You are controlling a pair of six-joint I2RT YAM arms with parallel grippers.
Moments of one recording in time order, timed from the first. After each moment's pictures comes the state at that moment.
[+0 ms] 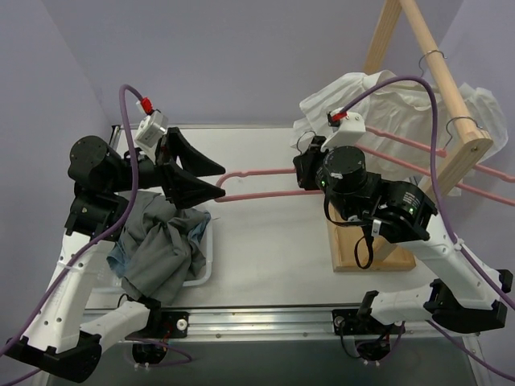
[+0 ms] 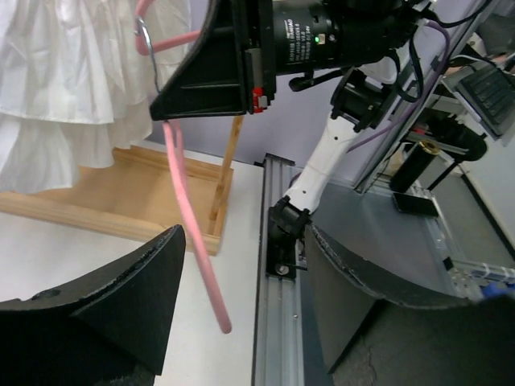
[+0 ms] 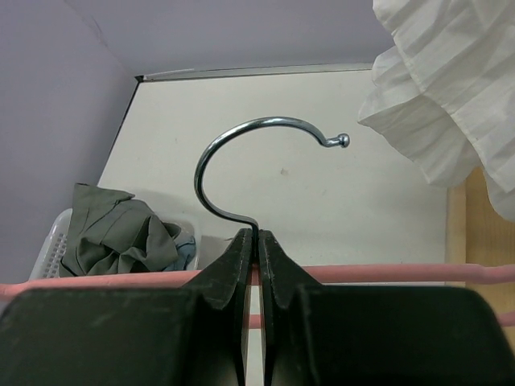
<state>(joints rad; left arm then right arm) -0.34 1.04 1.40 -0.09 1.12 -0.52 1.02 1.24 1.74 -0.84 0.66 0.55</state>
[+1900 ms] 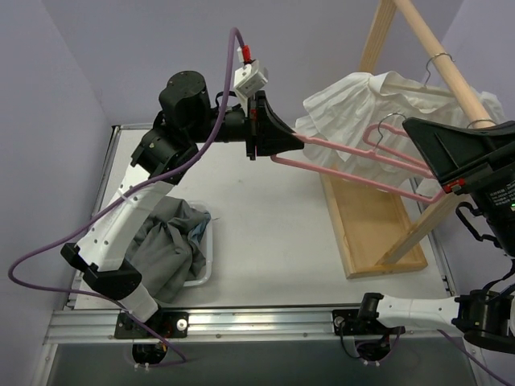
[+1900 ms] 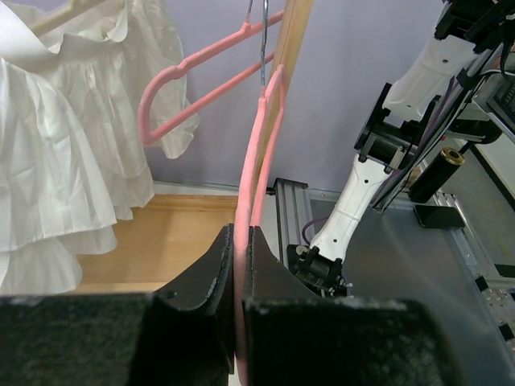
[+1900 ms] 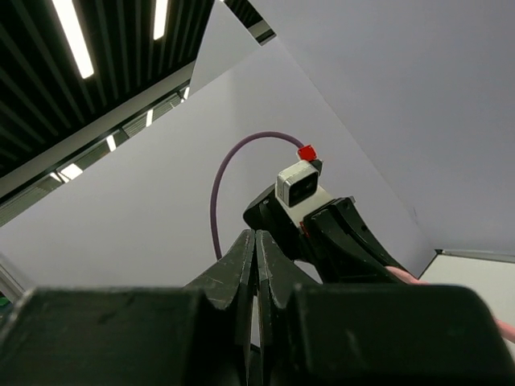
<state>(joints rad) -0.74 1.64 2.16 -0.42 0.83 -0.30 1.12 0.97 2.01 -0.48 0.36 0.56</state>
